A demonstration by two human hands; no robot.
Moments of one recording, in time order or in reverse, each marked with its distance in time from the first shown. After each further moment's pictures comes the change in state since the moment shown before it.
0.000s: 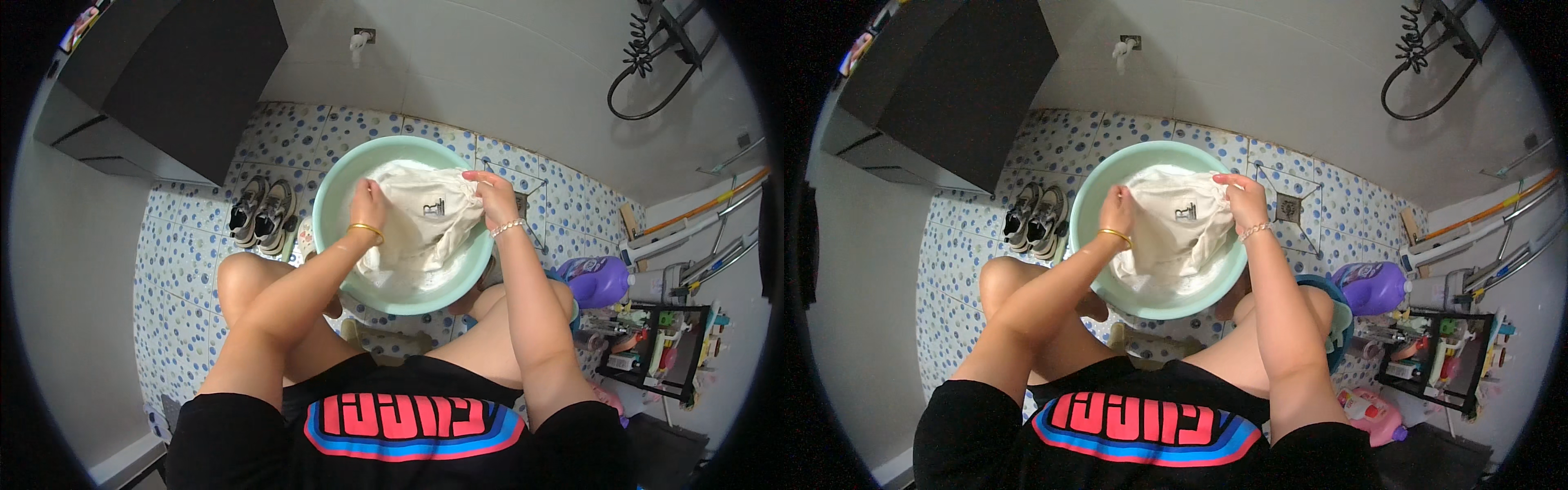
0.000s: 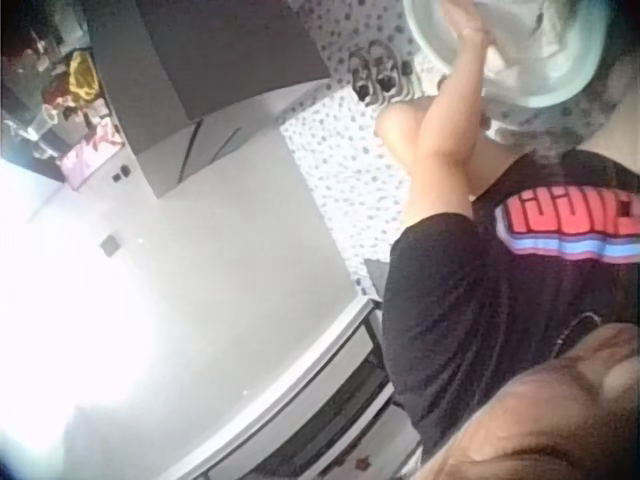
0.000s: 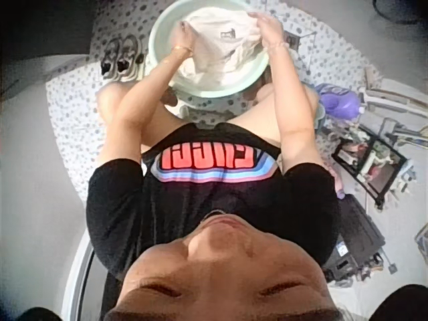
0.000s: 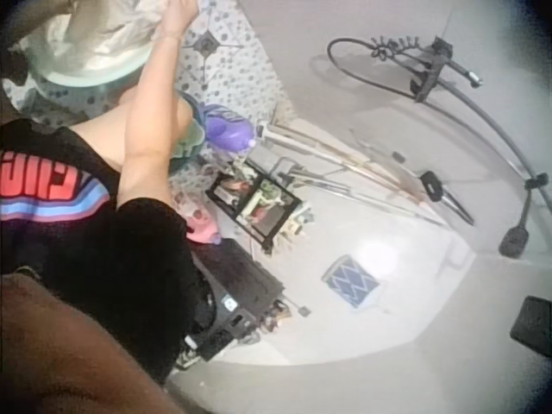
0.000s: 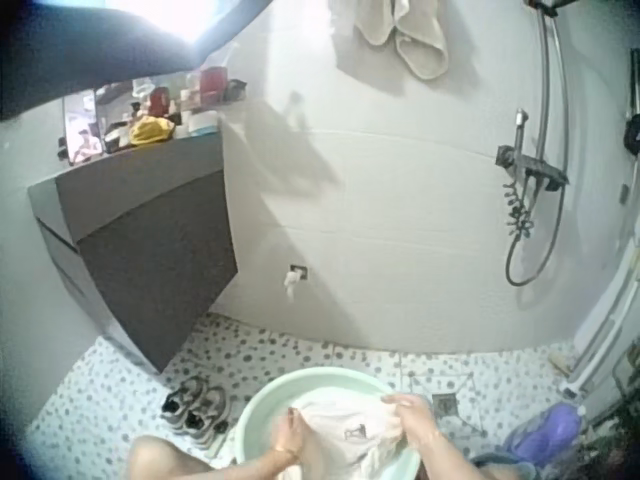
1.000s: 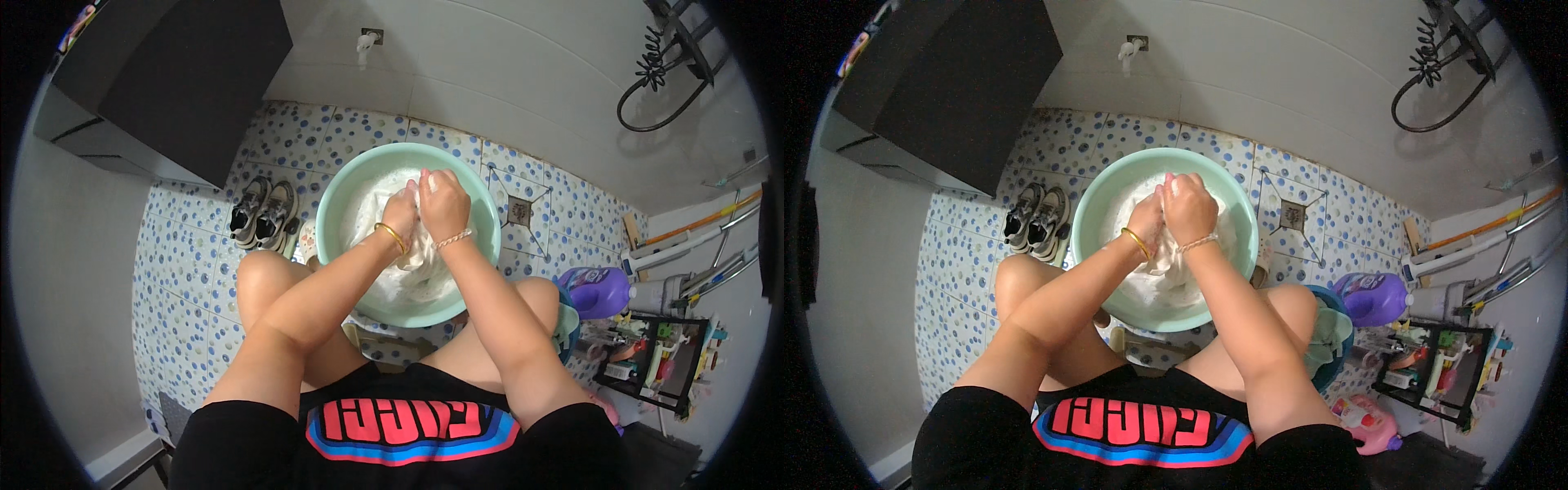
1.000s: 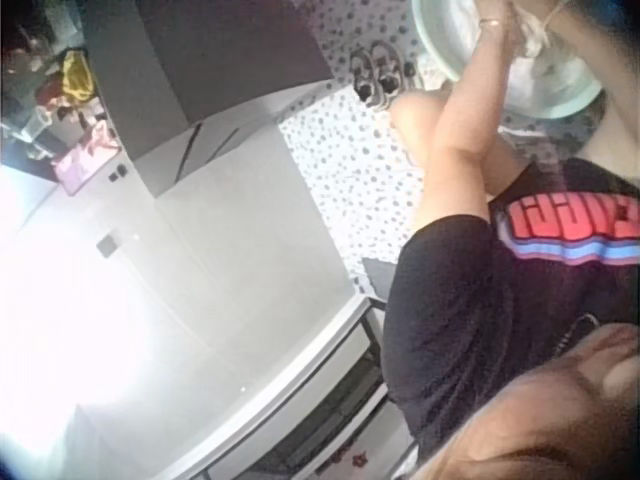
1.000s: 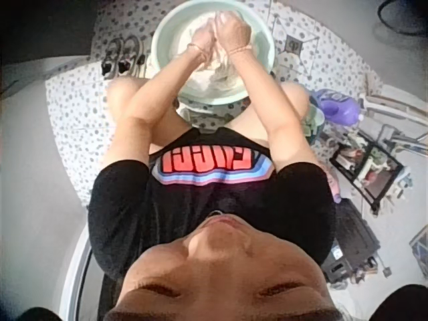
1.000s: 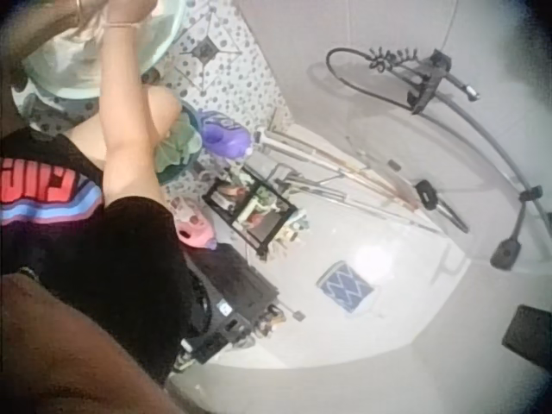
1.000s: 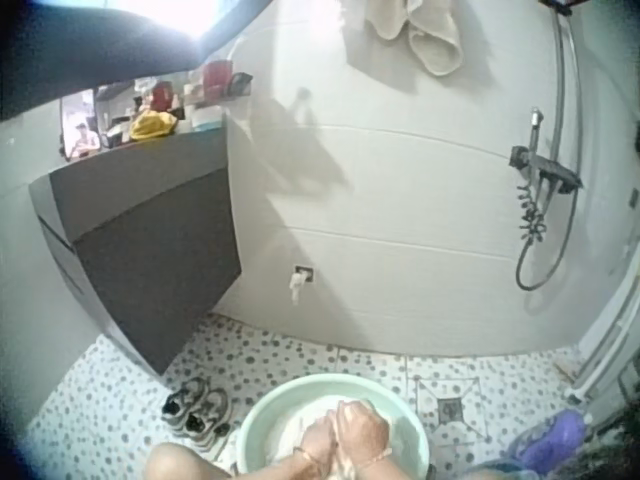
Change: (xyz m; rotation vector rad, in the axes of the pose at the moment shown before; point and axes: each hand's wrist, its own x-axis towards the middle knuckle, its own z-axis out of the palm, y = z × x) left_hand 0.000 0.039 0.031 -0.738 -0.359 -0.491; right_hand -0.011 -0.007 0.101 -0.835 0.326 -0.826
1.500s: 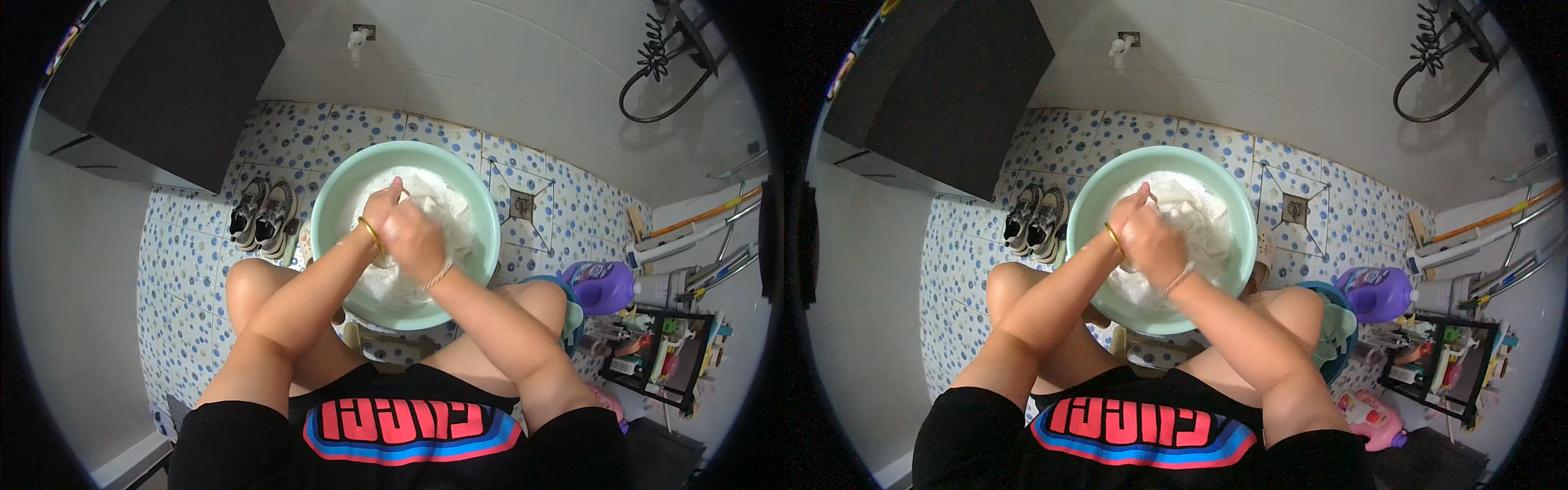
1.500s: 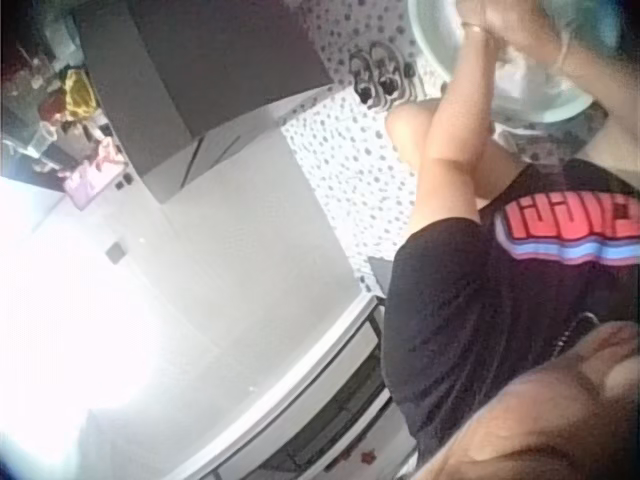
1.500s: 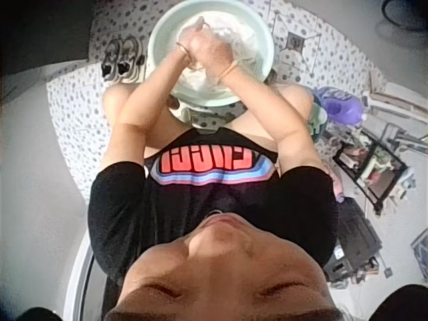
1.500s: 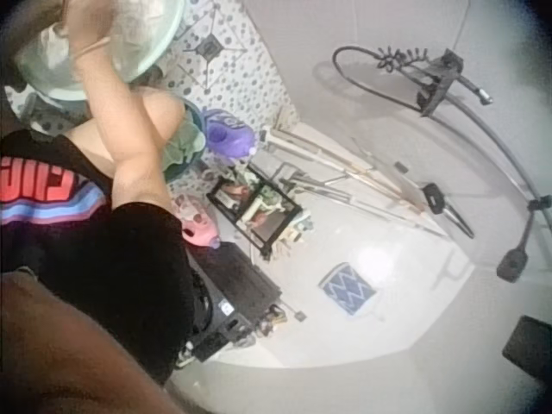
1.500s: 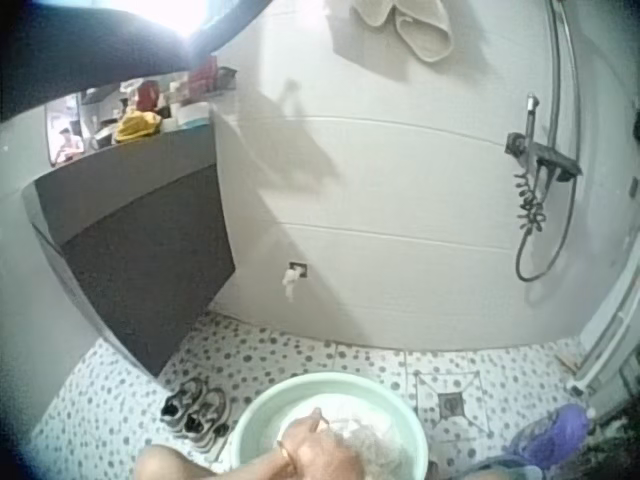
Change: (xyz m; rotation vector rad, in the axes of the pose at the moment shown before) left_hand -0.006 0.017 -0.020 -0.105 -0.138 -0.185; right_hand -0.031 -0.016 -0.004 0.087 -0.137 -0.164
